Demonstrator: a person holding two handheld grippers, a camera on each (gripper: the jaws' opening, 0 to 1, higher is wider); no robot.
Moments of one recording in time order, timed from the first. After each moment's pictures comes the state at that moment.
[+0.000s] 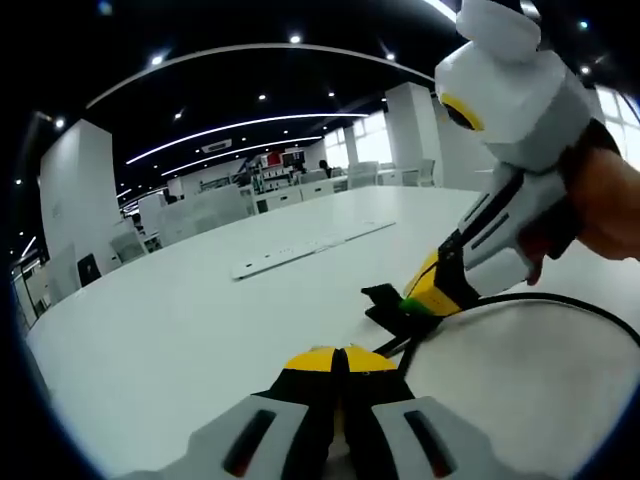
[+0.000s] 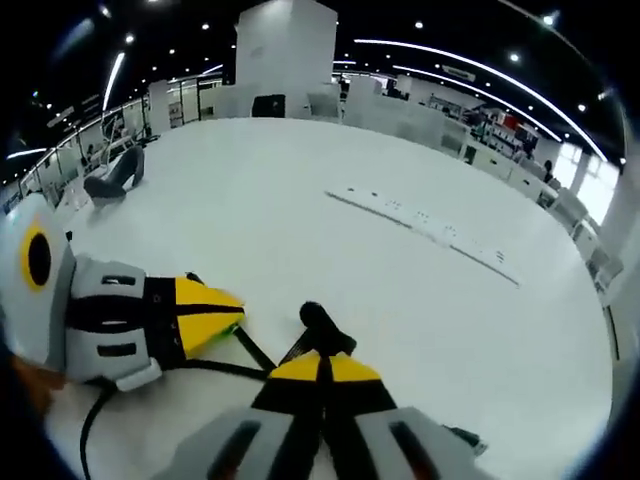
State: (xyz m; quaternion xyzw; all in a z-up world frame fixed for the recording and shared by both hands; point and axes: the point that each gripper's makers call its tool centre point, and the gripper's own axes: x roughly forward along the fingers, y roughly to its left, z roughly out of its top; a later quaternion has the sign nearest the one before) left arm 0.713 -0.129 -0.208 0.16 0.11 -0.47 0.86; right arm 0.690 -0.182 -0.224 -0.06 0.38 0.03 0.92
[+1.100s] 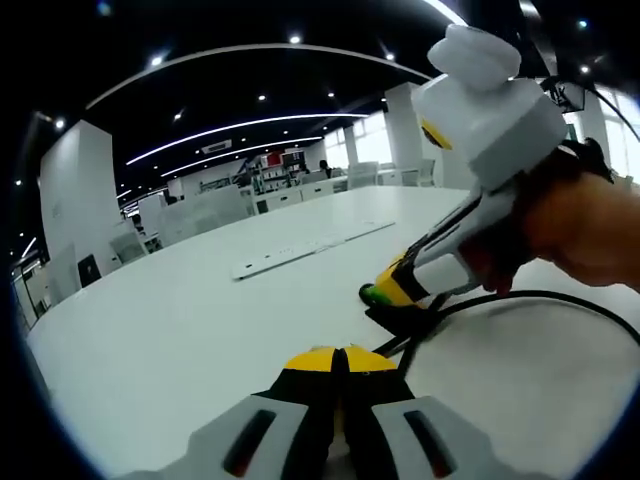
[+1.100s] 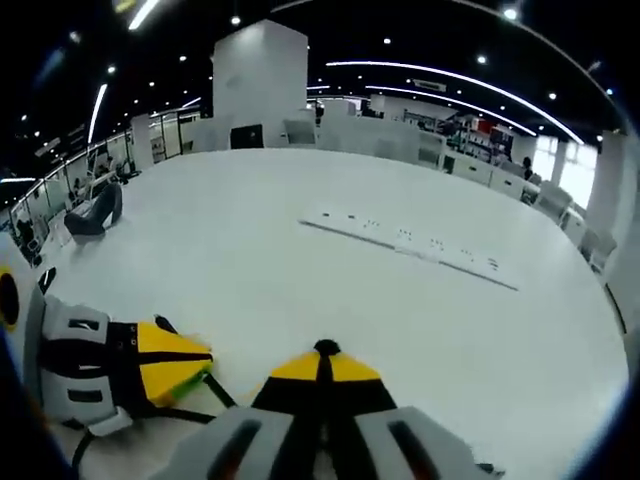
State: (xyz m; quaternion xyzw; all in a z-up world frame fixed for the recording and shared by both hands) left arm 0.714 -0.129 -0.208 0.16 0.11 -0.47 0.86; right arm 0.718 -0.196 -0.222 -0.02 0.32 0.00 0.95
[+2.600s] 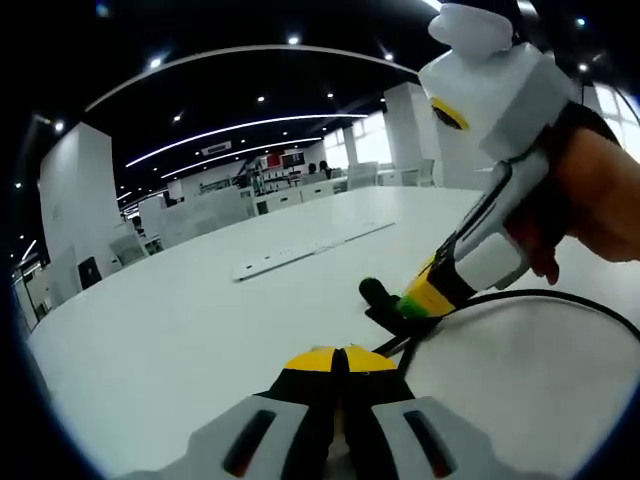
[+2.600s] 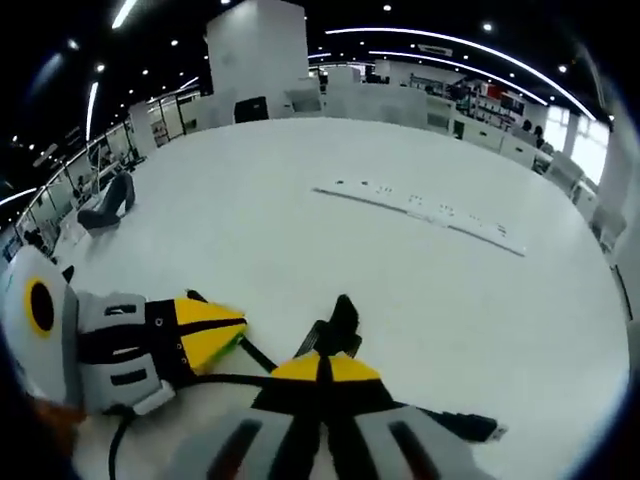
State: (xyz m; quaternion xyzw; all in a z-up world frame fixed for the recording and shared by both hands) left arm 0.715 -0.129 -0.207 0.16 0.11 -0.47 0.86; right arm 0.689 -0.181 -0.225 0.01 0.40 0.01 0.92
